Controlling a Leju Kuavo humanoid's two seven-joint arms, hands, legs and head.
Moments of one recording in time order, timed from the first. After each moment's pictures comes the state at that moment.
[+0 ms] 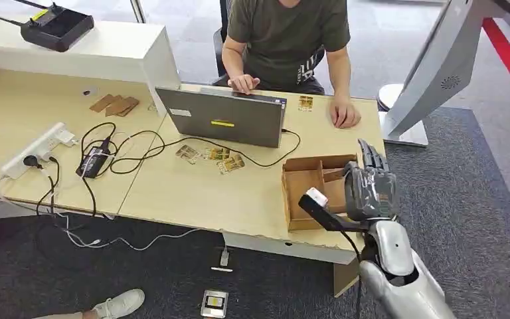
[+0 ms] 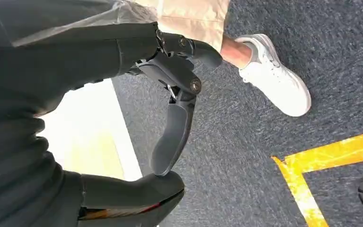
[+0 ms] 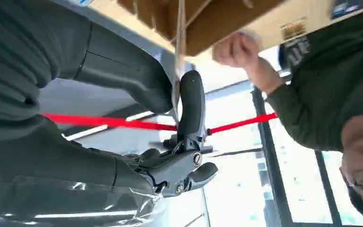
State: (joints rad) left arm -0.22 0.27 -1.03 -0.23 0.58 -0.12 0.24; right arm -0.41 -0.24 0.70 -1.40 1.14 -0.25 0.39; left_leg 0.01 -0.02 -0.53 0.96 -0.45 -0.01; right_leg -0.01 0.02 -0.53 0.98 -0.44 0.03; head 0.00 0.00
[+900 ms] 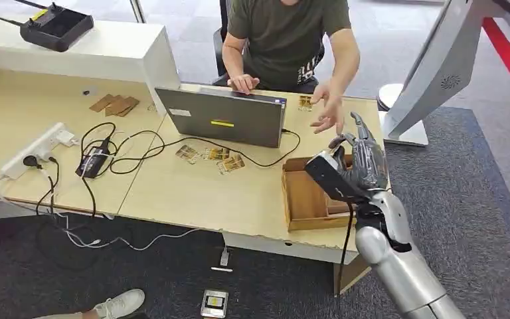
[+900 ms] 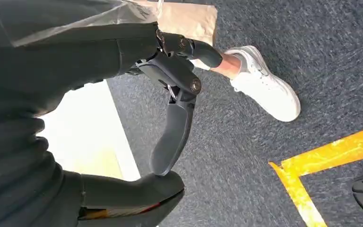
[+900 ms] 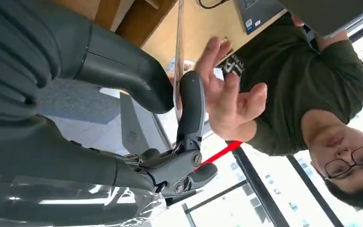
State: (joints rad) left arm -0.27 0.25 -1.06 -0.23 0.54 -0.14 0.27; right arm -0.55 -0.16 0.69 -1.30 0.76 -0.29 0.24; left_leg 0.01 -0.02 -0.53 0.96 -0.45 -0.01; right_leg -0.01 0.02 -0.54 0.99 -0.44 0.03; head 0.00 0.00
